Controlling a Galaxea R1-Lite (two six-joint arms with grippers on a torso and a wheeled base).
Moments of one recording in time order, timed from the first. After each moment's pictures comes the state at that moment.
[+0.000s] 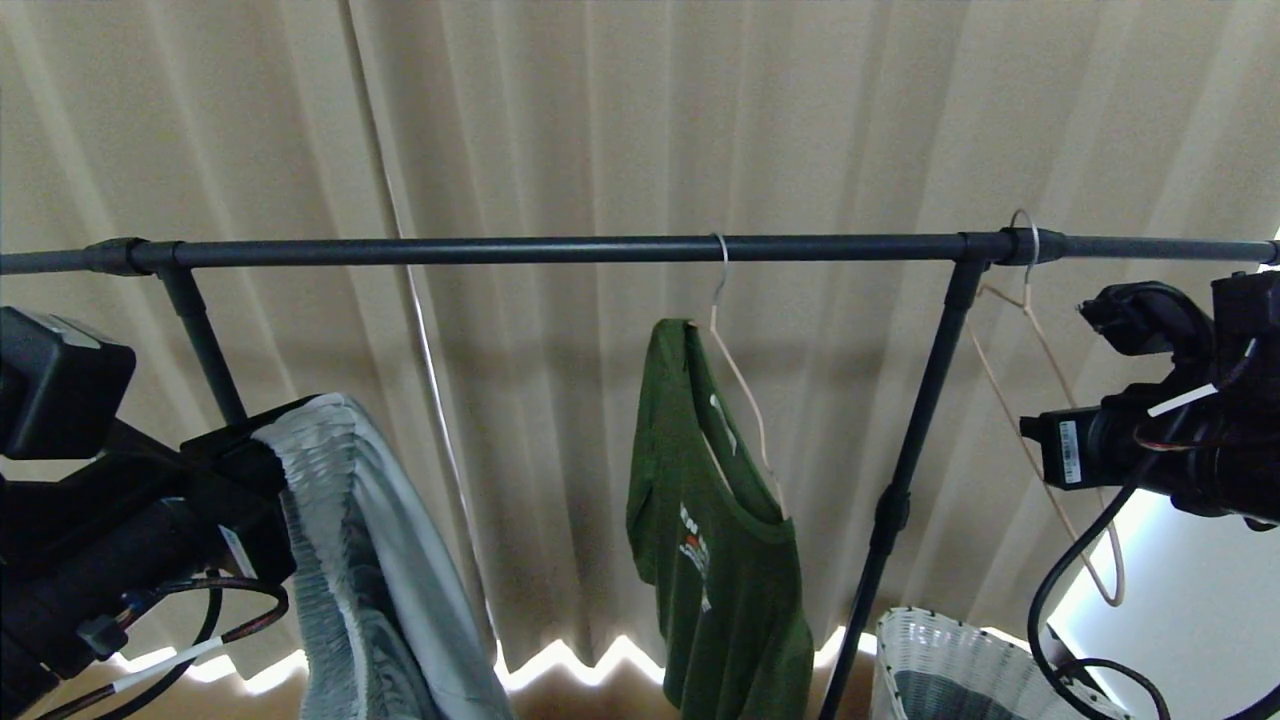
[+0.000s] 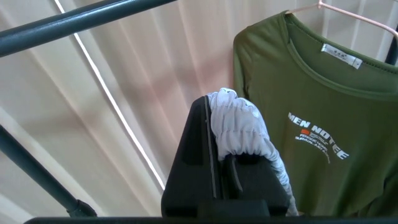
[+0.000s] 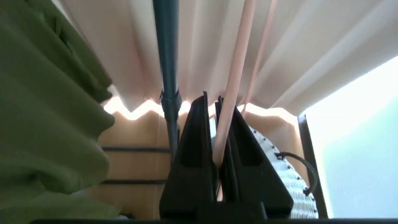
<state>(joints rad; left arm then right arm) -0.43 1.17 -0.36 -0.82 0.08 0.23 0.20 1.46 -0.82 -0.09 -0.22 0.06</state>
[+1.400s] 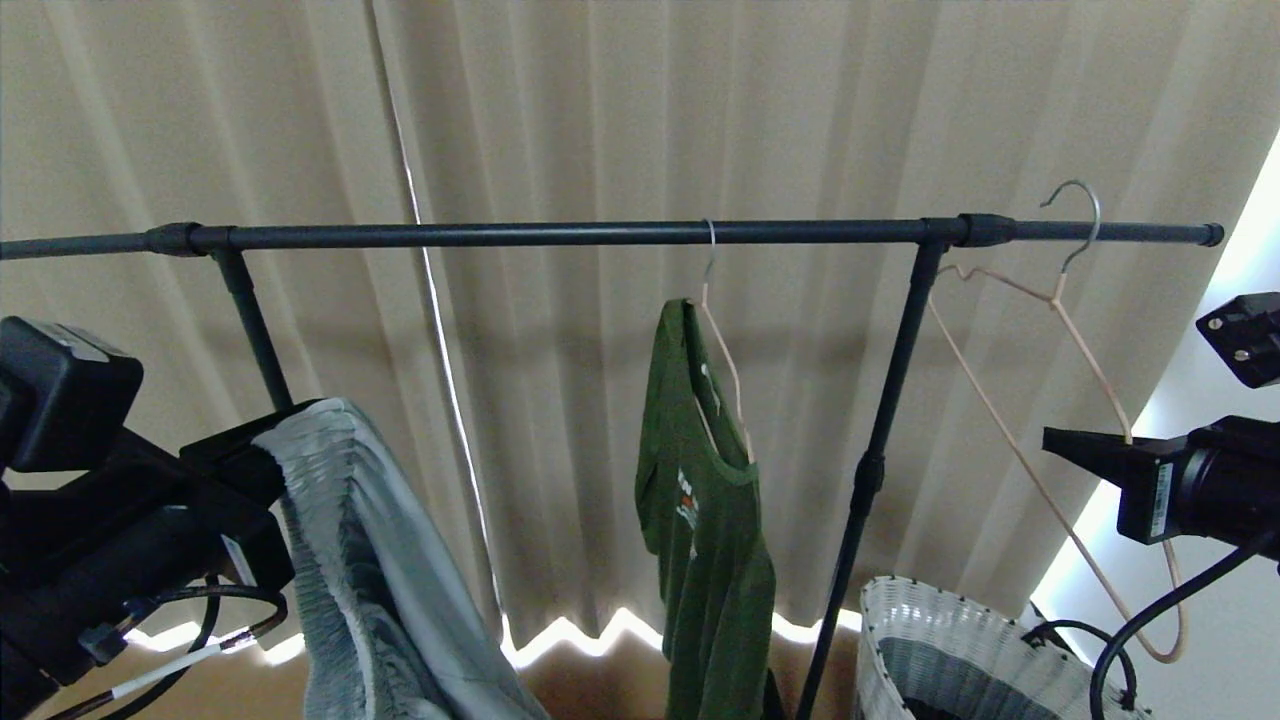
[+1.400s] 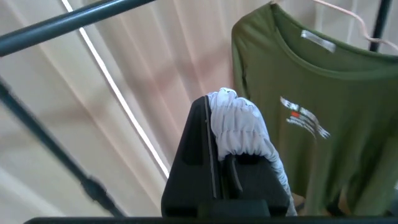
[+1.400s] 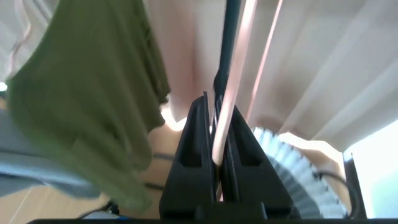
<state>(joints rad) -0.43 1.17 -0.35 -0.82 0.08 0.27 0.20 1.24 -0.63 -0.22 0.01 0.07</state>
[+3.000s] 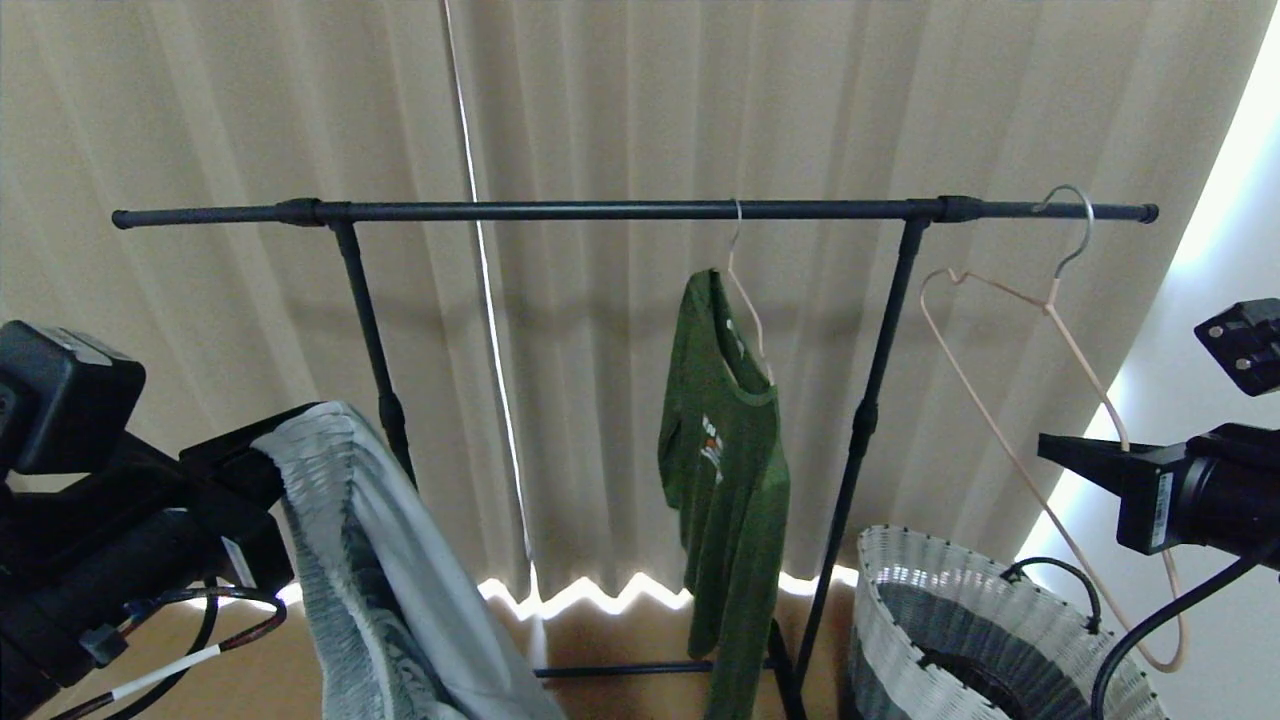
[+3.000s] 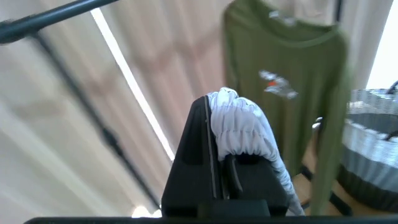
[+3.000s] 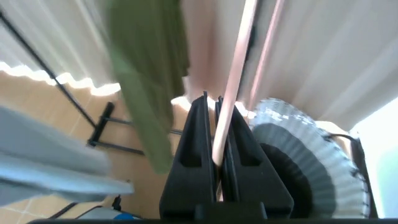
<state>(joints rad) -0.43 1.17 -0.35 -0.82 0.08 0.27 0.21 1.23 -0.61 -0.22 0.02 0.07</state>
